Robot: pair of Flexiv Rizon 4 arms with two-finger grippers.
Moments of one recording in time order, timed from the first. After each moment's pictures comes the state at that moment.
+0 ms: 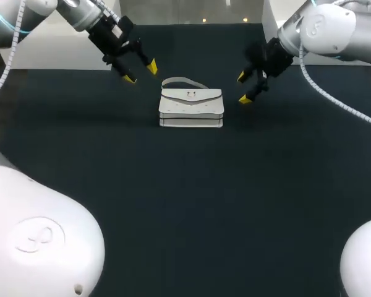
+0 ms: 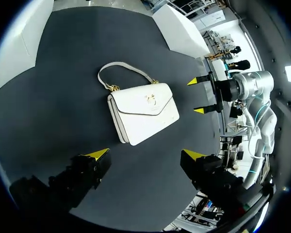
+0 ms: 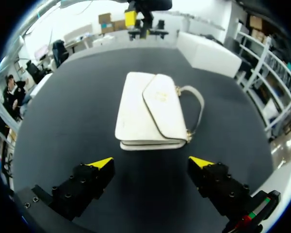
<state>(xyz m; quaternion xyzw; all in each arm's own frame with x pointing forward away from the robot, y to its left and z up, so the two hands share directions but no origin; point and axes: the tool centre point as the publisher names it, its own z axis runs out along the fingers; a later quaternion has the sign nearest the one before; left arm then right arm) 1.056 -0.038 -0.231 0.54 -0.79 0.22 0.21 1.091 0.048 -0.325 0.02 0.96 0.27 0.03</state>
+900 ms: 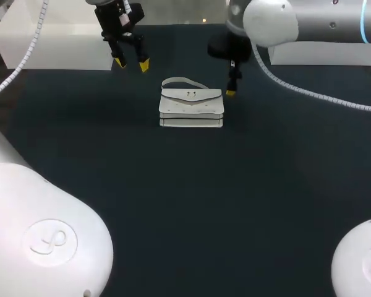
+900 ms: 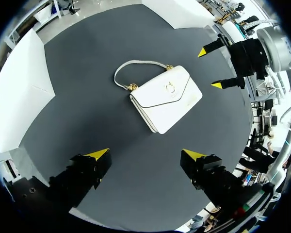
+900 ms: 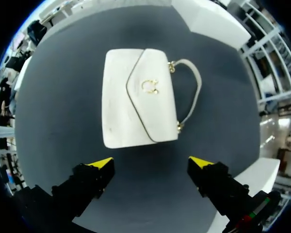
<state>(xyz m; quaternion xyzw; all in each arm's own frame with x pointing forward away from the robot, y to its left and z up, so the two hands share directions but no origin) 1.074 -0.008 -0.214 0.43 -0.89 0.09 0.09 1.105 0.074 -0.303 0.06 1.00 0.03 0.06</state>
